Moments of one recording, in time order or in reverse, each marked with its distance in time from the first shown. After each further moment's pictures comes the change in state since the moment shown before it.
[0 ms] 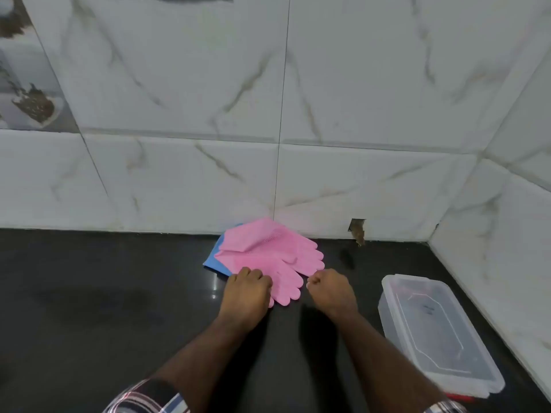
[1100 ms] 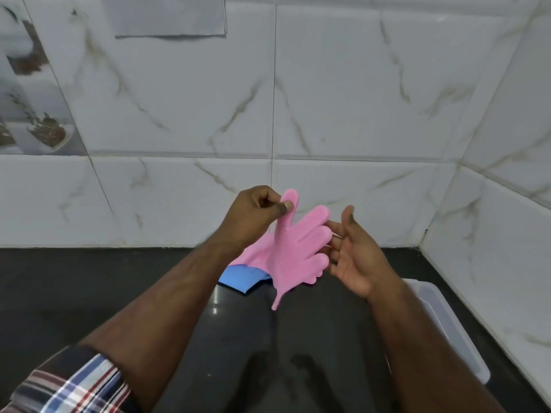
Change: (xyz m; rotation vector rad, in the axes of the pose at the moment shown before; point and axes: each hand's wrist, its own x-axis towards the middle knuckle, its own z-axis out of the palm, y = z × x) left_hand 0.046 0.034 -0.193 -1.135 0.168 -0.049; right_hand -0.046 -0.037 -0.133 1.319 -0.283 -0.031
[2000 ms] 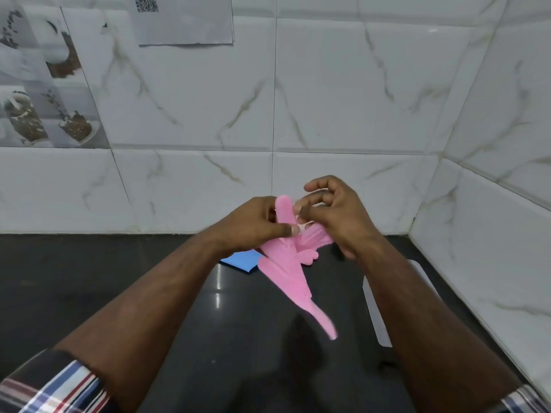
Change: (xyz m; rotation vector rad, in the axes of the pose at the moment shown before) left_hand -0.081 0.038 -0.012 0.185 -0.361 -0.065; right_hand -0.075 -0.042 0.055 -0.424 -0.007 -0.473
